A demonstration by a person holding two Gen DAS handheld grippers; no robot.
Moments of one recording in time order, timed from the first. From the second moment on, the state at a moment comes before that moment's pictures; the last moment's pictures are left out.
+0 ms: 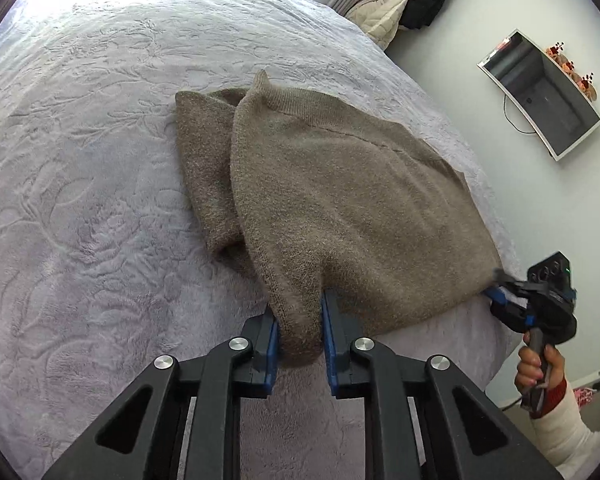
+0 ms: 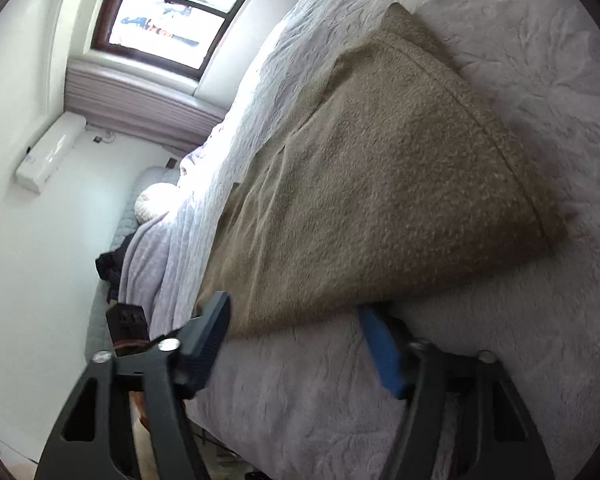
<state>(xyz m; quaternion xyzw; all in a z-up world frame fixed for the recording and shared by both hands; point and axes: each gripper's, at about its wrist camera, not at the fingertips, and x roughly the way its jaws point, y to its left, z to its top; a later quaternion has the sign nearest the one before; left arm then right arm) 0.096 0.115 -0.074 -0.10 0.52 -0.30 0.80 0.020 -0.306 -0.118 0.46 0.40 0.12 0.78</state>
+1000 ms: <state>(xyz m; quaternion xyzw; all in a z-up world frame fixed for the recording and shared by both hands) 0.030 0.121 -0.092 0.01 0.50 -0.14 0.86 -0.003 -0.281 -0.103 0.36 0.45 0.08 0.81</state>
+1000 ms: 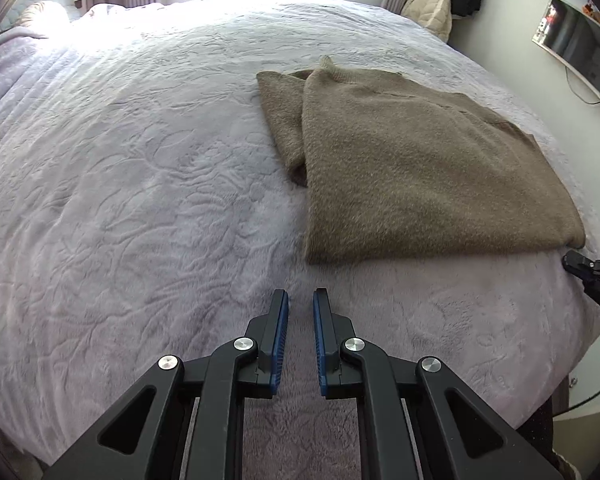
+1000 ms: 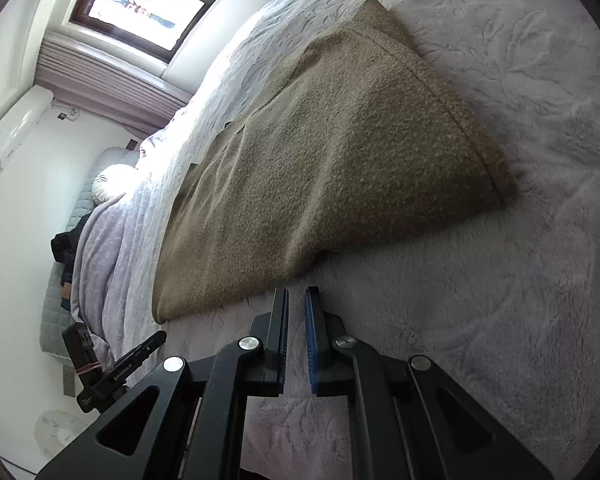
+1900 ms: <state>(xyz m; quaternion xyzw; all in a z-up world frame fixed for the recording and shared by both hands) -0.039 0.116 -0.075 0.04 0.47 -0.07 0.88 -0.043 -0.207 -0.064 0.21 0.44 0.08 0.87</state>
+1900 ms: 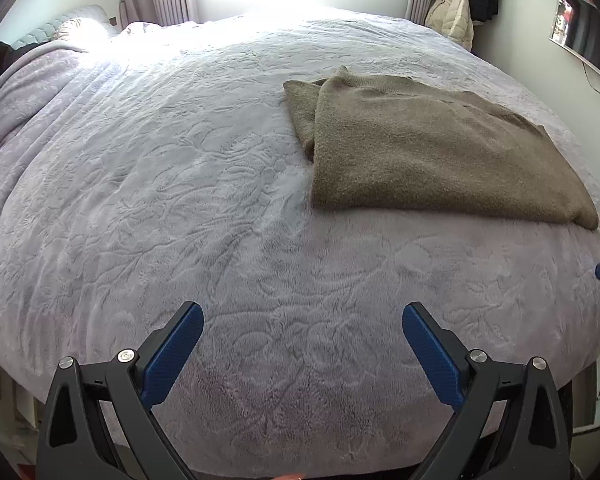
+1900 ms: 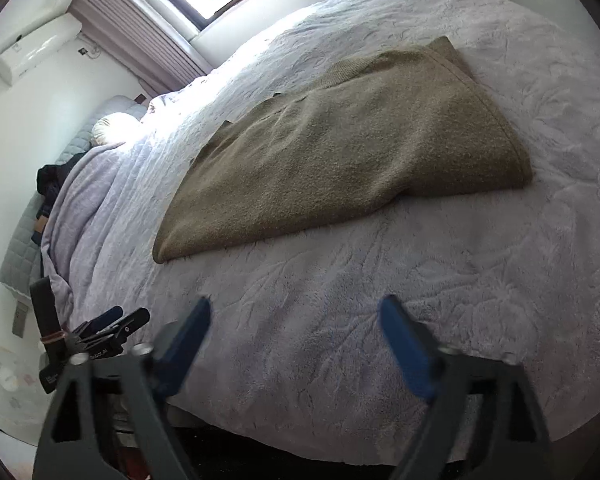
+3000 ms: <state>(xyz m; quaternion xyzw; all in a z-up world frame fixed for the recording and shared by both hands) -0.079 0.087 -0.089 0.01 0.50 -0.09 0.86 -0.091 -0.177 -0.084 0.11 0.48 0.05 0.87</state>
